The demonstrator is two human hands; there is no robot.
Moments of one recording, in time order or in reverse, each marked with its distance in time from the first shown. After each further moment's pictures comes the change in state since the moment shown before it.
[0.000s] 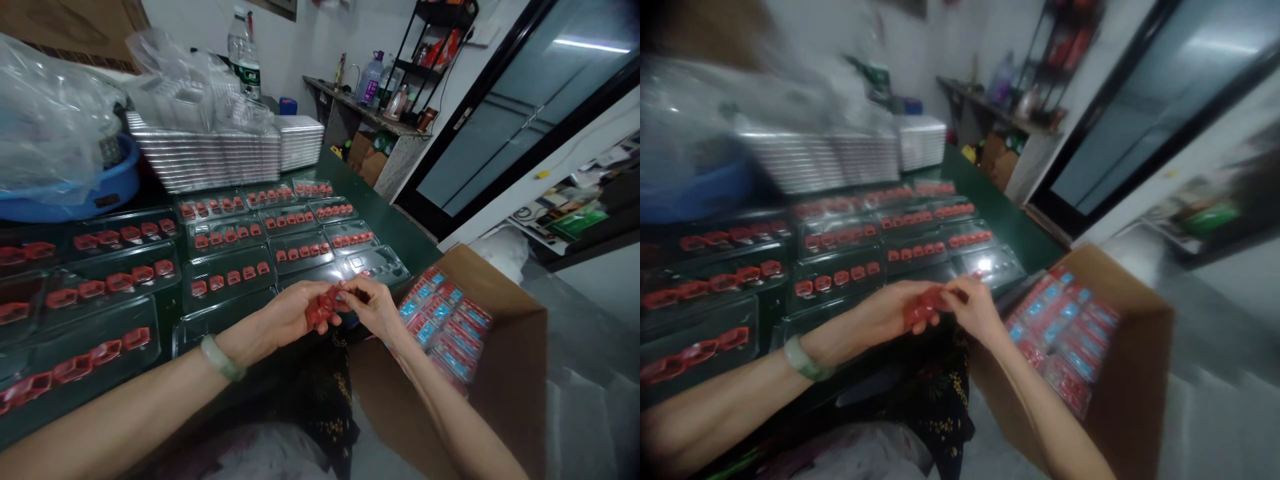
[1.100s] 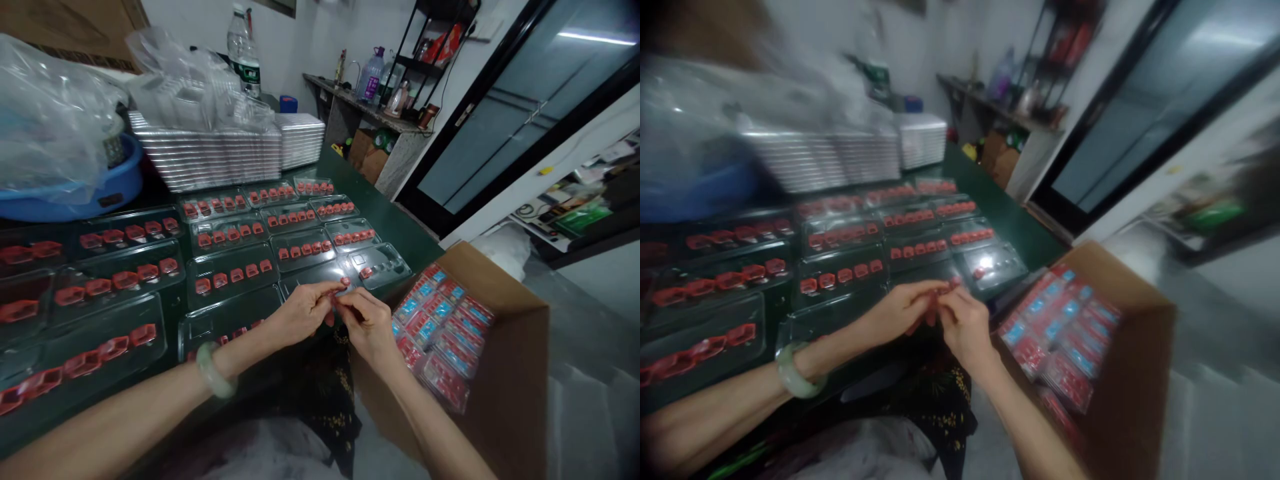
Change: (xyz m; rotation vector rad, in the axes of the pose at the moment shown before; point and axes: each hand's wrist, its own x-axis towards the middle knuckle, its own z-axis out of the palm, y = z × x) left_hand -0.013 -0.004 0.005 0.925 0.163 0.330; right_hand -0.028 -0.025 0.018 -0.070 0.104 -0.035
